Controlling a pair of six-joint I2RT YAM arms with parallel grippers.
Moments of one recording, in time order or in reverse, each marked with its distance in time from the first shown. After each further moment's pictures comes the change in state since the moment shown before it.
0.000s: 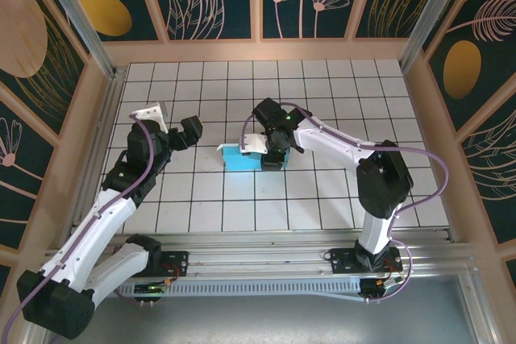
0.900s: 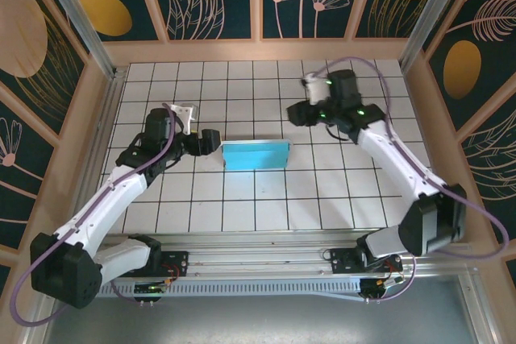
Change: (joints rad) left arm 0.000 0.225 0.108 -0.150 0.392 0.183; right arm -0.420 -0.443 -0.259 0.359 -0.287 1.018
